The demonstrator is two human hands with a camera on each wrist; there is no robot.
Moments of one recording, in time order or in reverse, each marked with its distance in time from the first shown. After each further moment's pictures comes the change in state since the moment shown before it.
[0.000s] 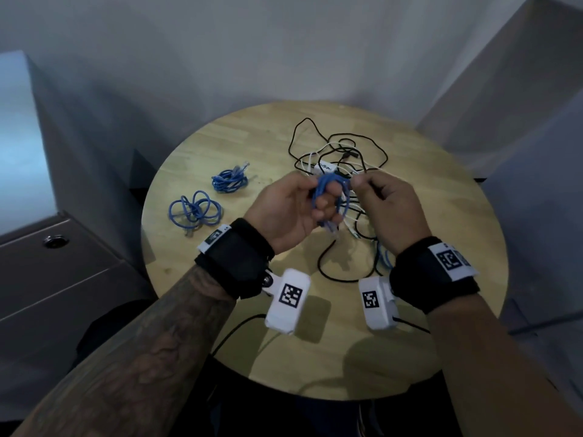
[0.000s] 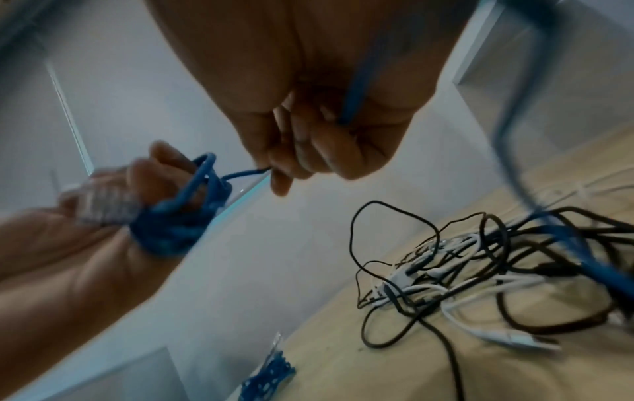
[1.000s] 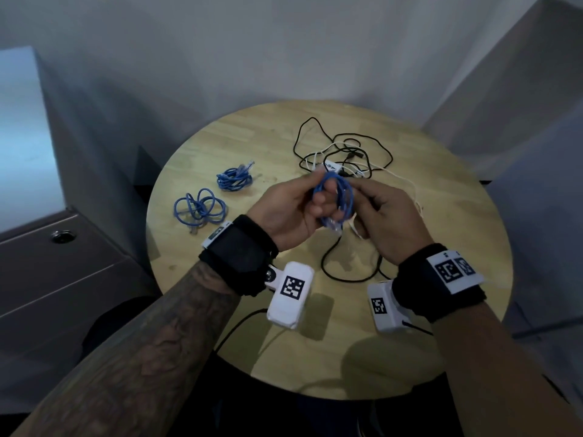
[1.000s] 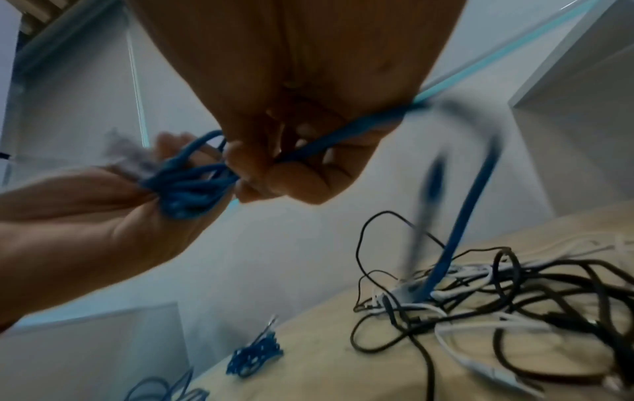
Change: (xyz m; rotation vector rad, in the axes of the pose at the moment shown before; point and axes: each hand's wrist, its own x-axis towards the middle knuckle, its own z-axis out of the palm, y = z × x) left_hand 0.001 0.004 -0.002 -0.086 0.018 -0.013; right_hand -0.008 0.002 0.003 -0.063 -0.171 -0.101
